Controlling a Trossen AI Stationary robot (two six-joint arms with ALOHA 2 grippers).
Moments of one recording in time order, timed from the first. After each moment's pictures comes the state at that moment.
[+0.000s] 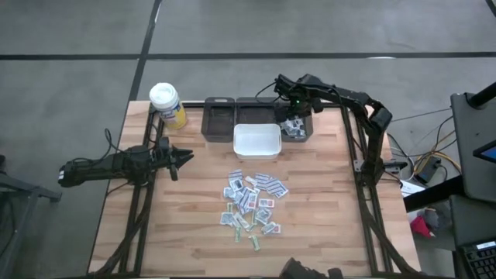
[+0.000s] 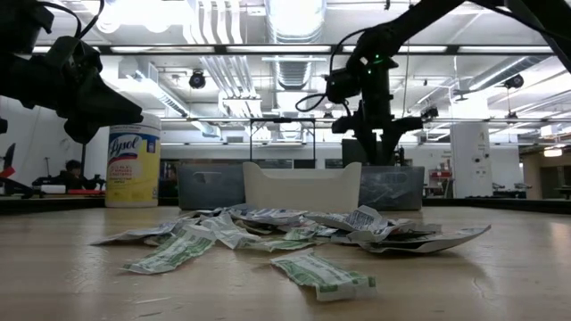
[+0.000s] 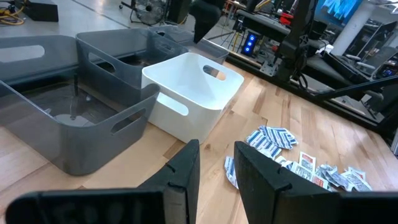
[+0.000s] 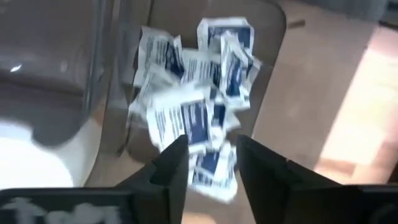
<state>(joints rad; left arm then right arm) 0.07 0.05 0.11 -0.33 -0.27 -0.39 -0.65 1.93 1.60 -1.18 0.11 0.70</state>
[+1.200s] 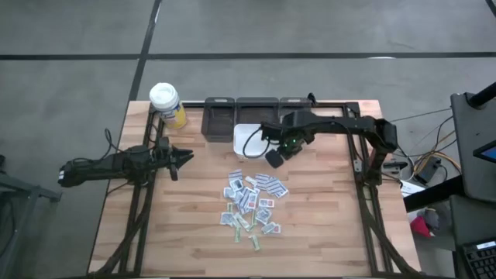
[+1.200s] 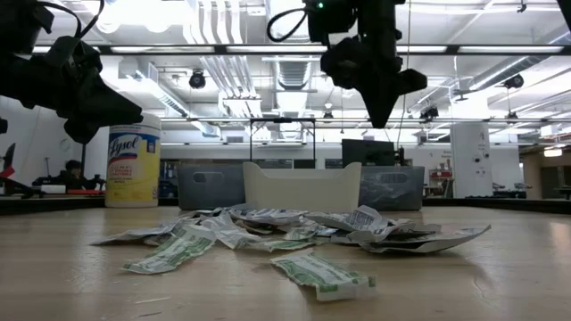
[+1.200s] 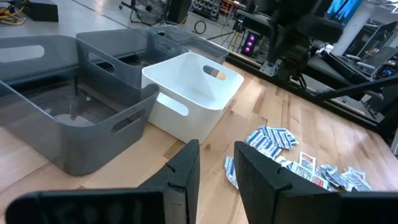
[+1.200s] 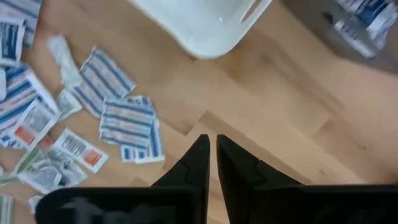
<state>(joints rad) 0.07 0.05 0.11 -0.33 -0.27 -0.39 -0.16 1.81 1.60 -1.32 -0.01 0.80</state>
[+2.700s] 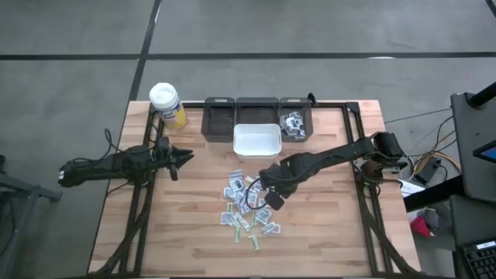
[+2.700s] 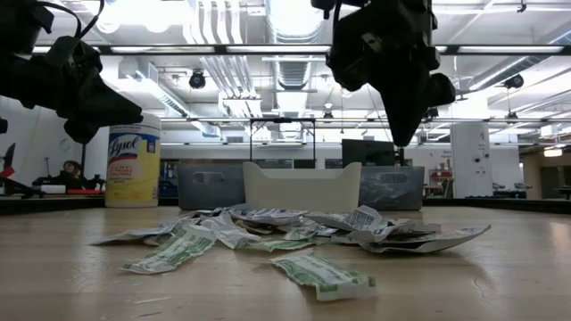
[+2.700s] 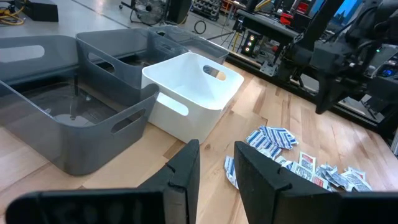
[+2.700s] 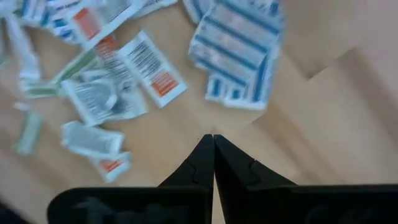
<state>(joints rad) 0.07 0.05 0.11 -0.33 -0.27 -0.39 0.17 1.82 1.40 -1.02 -0.09 0.95</state>
